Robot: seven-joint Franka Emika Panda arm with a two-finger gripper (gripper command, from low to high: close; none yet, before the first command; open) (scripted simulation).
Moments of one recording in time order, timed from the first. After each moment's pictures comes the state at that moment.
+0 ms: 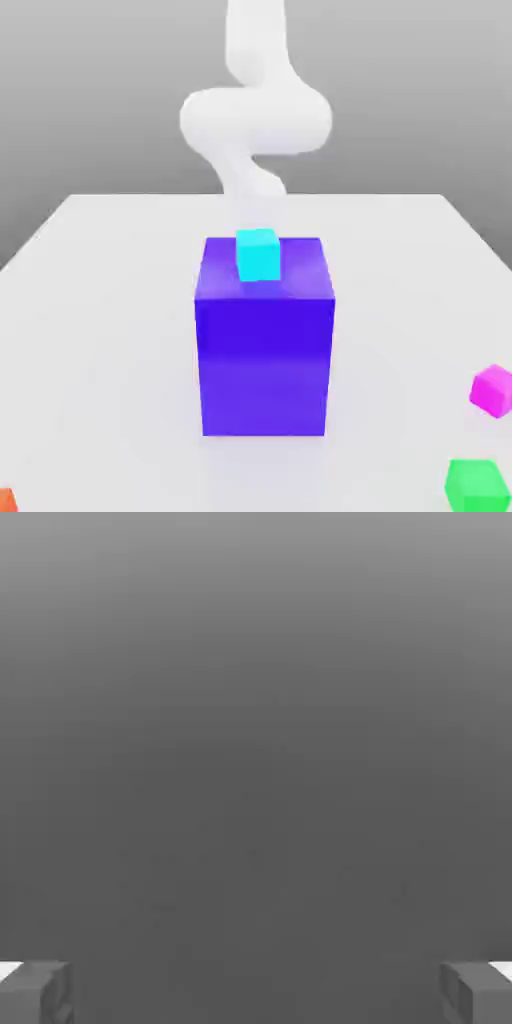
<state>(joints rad) 0.08 -0.73 -0.03 -2.31 0.03 2.33 0.69</state>
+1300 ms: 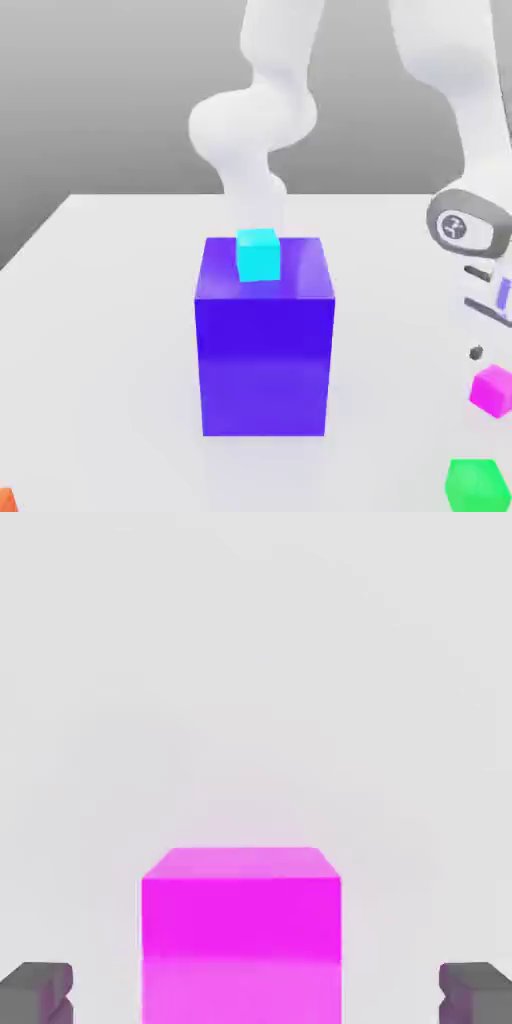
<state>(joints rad) 0.80 0.42 0.03 -2.47 -0.04 2.89 -0.53</state>
